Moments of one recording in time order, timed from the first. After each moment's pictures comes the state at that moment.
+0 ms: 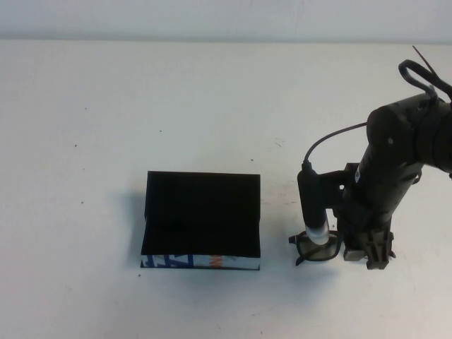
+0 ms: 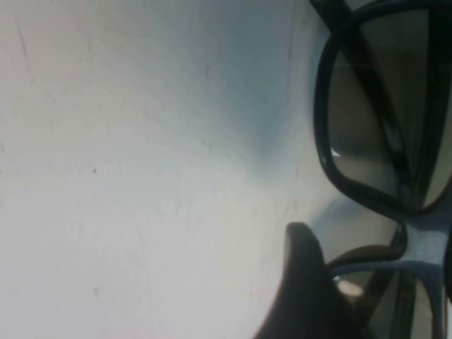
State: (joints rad) right arm 0.45 1.79 -1.22 0.05 0.96 -1.19; left arm -0.16 -0.01 0.03 0.10 0.39 0.02
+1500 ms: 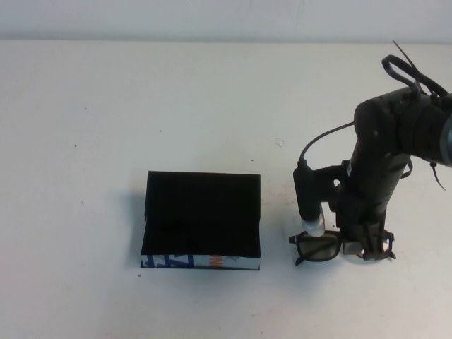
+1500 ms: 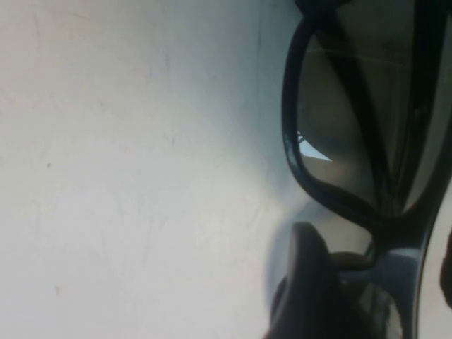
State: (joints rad) right arm 0.44 1.88 -1.31 0.02 1.02 -1.19; left arm -0.16 -0.01 0.03 0.10 0.39 0.02
